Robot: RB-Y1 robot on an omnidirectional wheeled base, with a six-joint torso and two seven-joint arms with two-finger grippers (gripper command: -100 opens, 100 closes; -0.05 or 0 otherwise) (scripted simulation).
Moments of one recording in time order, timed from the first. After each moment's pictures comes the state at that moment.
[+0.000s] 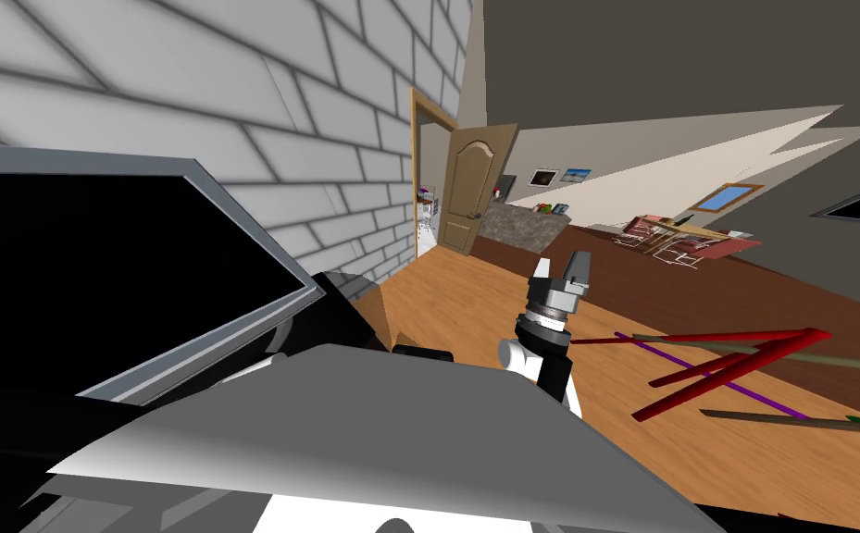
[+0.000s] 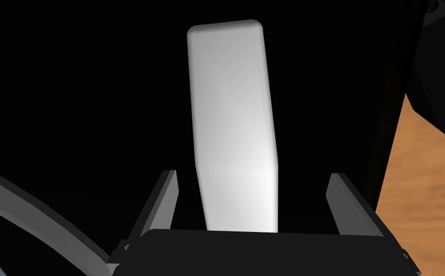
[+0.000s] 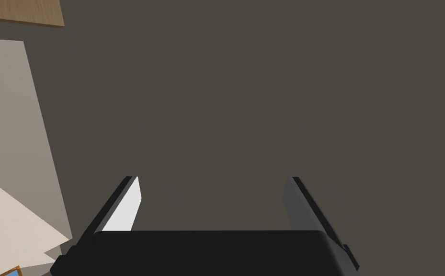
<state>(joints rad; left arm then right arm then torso) 0.36 0.64 0.07 -0.94 0.94 0.66 0.25 0.46 0.00 -0.07 -2.29 -0.03 -0.56 0.14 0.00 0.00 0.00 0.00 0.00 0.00</state>
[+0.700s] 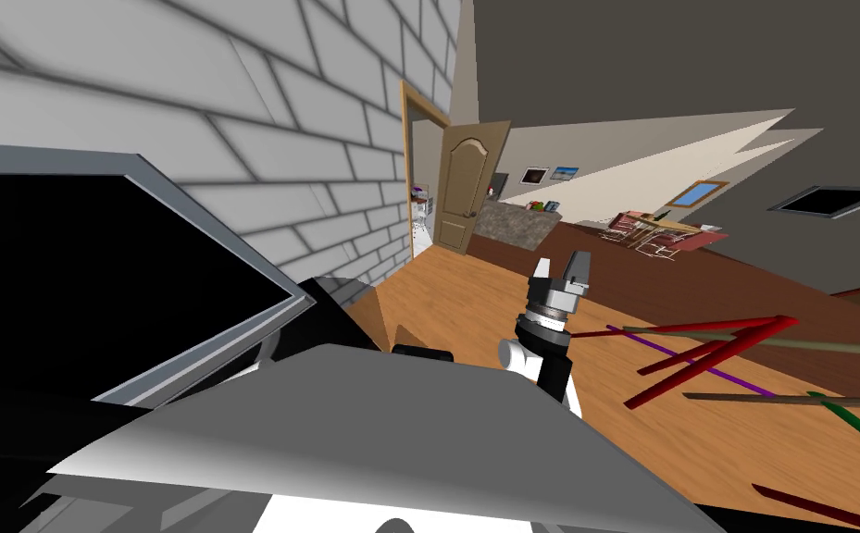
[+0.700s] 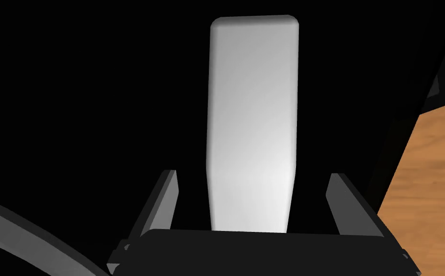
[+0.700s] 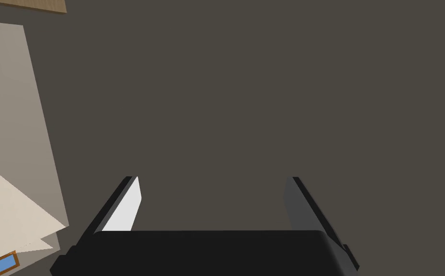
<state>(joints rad) 0.33 0.67 0.08 -0.78 1.05 0.74 0.21 0.46 0.00 -0.07 -2.29 -0.03 -0.56 0.14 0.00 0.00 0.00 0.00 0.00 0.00</state>
